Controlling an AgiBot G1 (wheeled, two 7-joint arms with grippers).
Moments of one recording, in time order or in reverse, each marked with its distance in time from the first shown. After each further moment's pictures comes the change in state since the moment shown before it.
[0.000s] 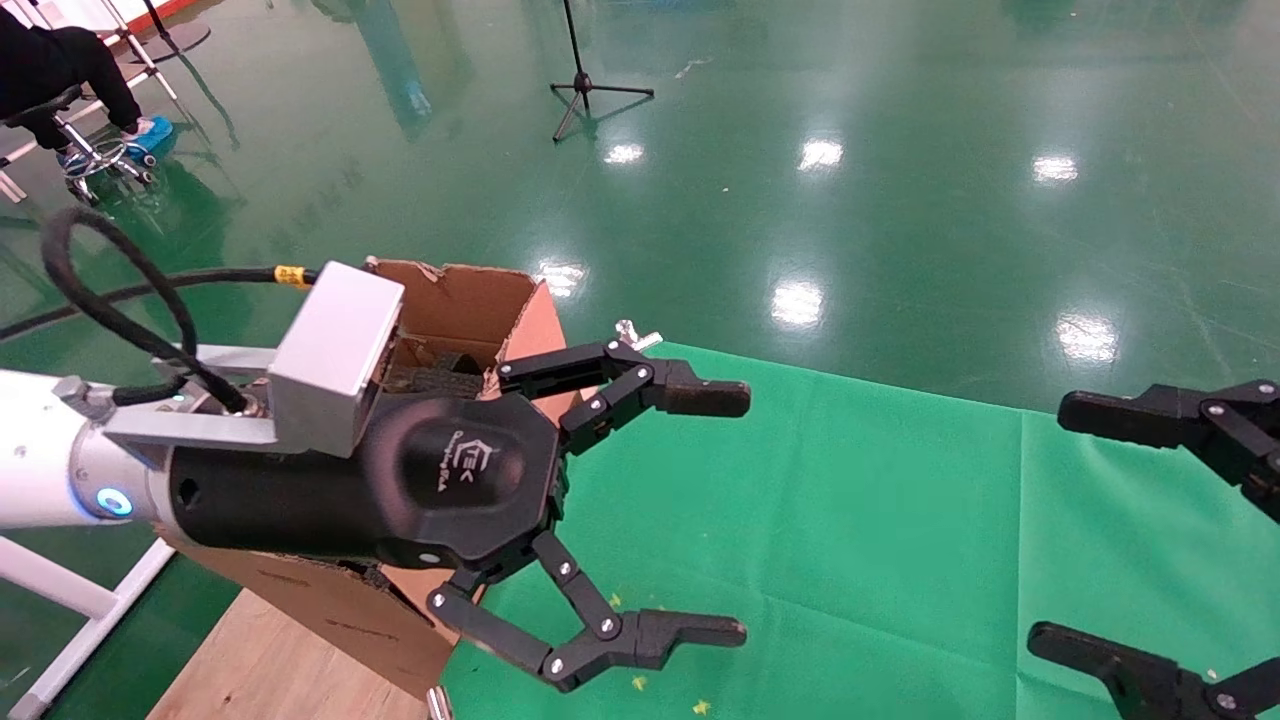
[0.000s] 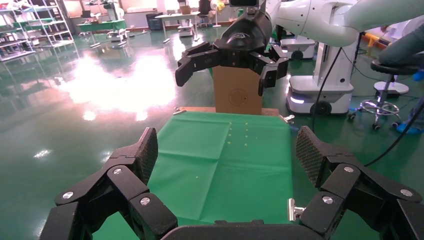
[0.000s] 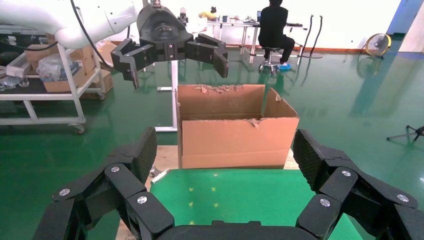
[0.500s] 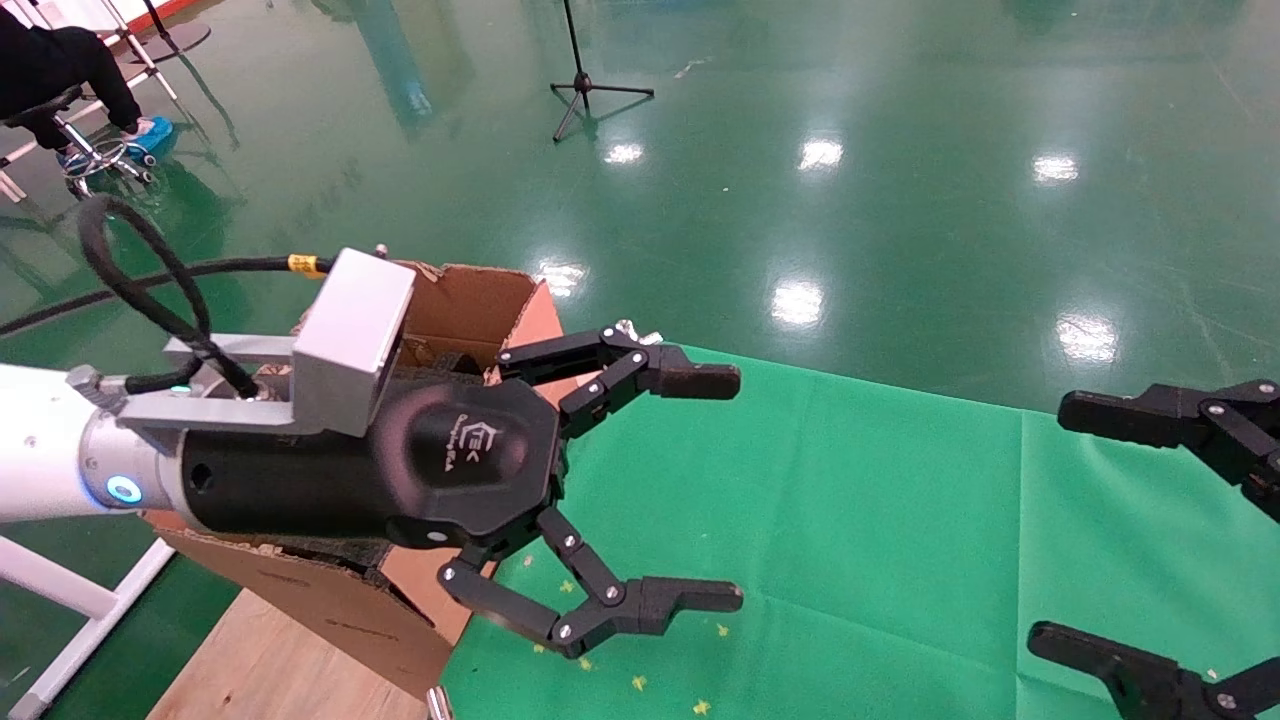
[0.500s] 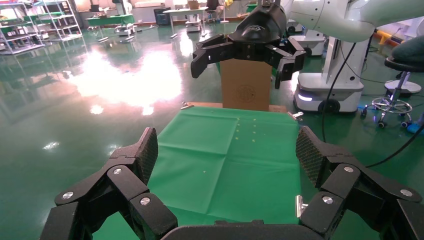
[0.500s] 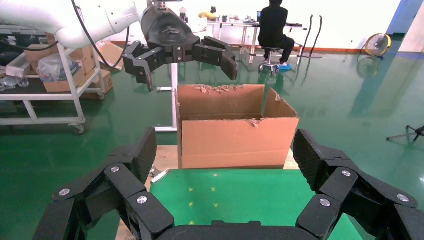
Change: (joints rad) left arm 0.001 0.000 -0.001 0.000 -0.001 0.000 0.001; right arm 0.000 0.000 0.000 0.000 0.000 0.000 0.000
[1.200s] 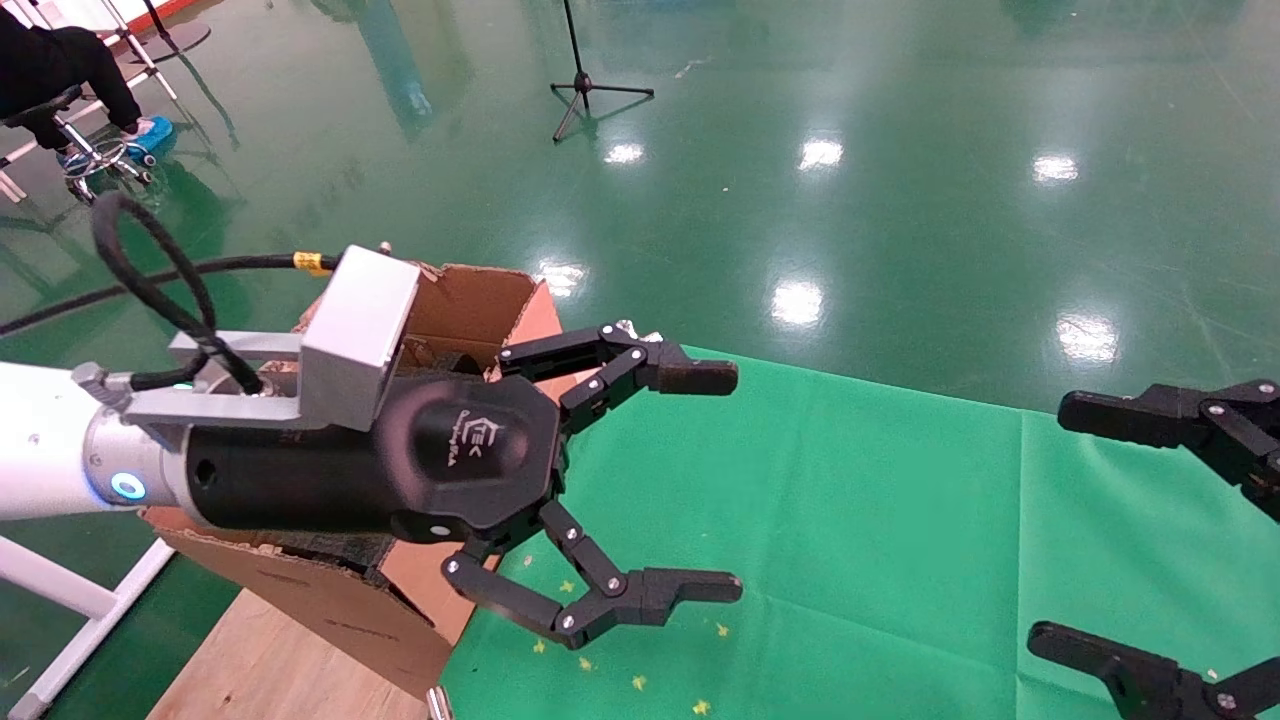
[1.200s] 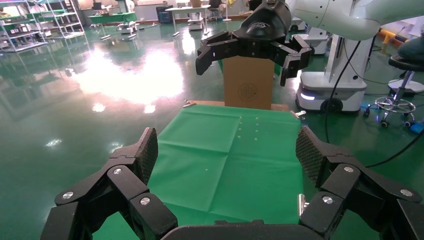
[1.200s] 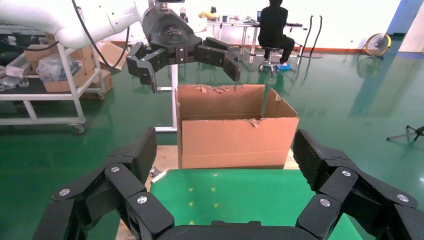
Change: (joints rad) left arm -0.005 0.001 0.003 0.008 0.010 -0.006 -0.002; right arm 0.000 0.000 0.000 0.000 0.000 0.000 0.000
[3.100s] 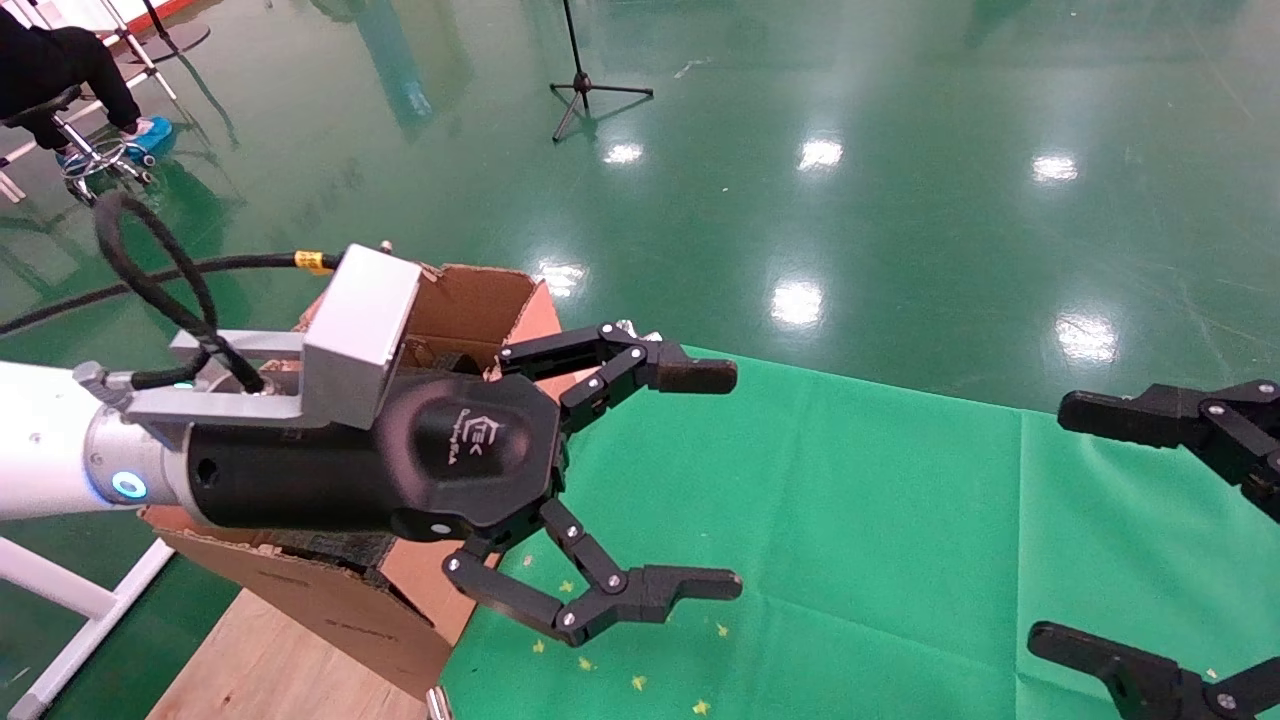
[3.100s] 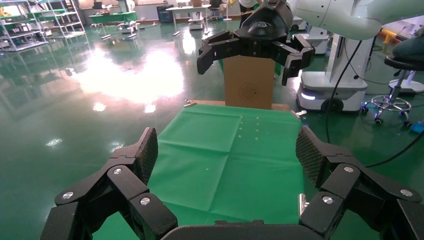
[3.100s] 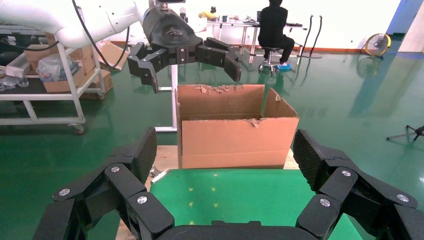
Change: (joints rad) left arm -0.001 0.000 0.001 0.002 0.002 -0.002 -0.001; right arm 0.000 0.000 0.000 0.000 0.000 0.000 0.000
